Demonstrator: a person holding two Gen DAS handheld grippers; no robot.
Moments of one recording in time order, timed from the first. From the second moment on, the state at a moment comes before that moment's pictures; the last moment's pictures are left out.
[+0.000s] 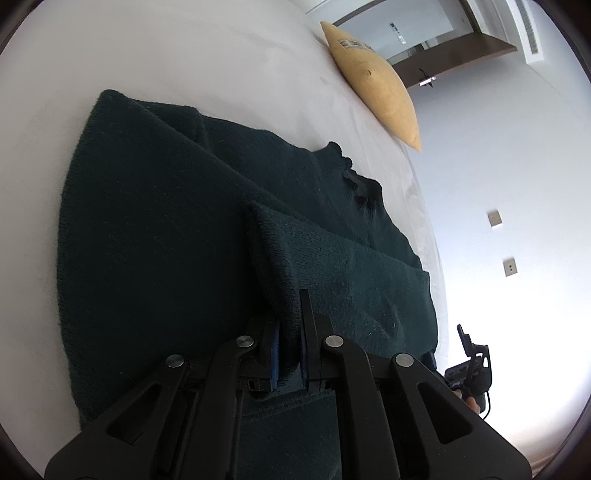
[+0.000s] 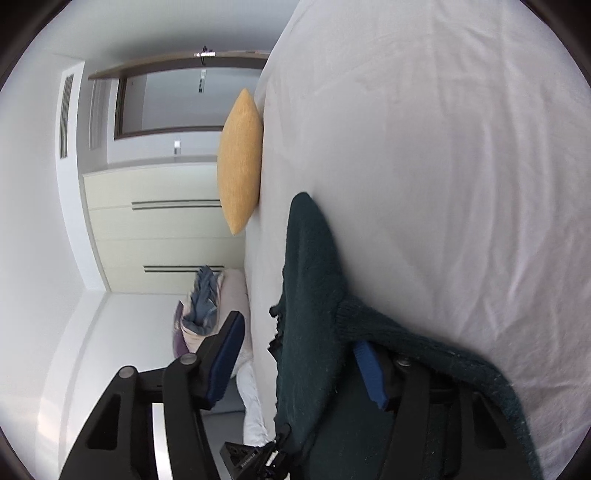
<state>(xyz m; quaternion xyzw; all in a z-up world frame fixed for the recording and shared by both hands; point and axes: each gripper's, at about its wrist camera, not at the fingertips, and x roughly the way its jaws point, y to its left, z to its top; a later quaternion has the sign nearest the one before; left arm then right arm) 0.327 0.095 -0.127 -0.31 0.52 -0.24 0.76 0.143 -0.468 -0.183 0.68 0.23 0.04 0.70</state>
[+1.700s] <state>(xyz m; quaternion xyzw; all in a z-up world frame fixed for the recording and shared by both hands) 0.230 0.182 -0.089 -0.29 0.47 -0.15 0.82 0.210 -0.444 -0.155 0.49 0.38 0.14 0.77</state>
